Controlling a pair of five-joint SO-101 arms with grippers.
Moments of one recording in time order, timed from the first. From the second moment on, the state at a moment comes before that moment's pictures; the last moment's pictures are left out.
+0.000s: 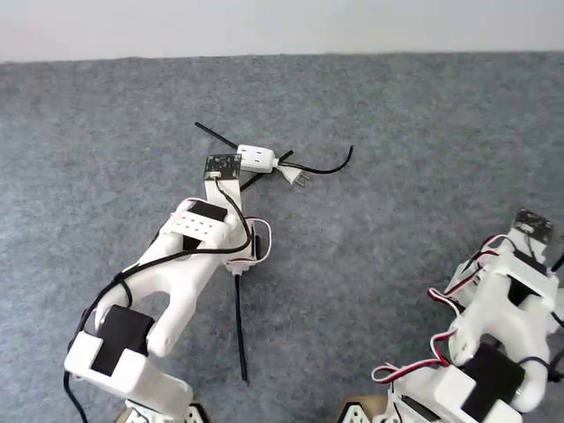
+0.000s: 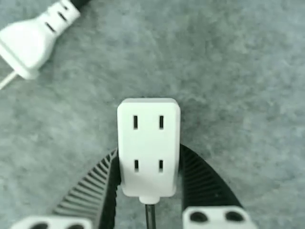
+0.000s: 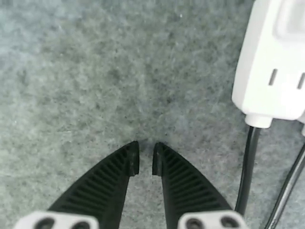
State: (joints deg) left arm 13.7 5.8 34.2 55.3 24.6; right arm 35.3 -7.1 46.2 52.0 3.4
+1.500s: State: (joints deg) left arm -19.4 -42.6 68.4 47.7 17.4; right arm -3.8 -7.1 28.0 58.4 -25.8
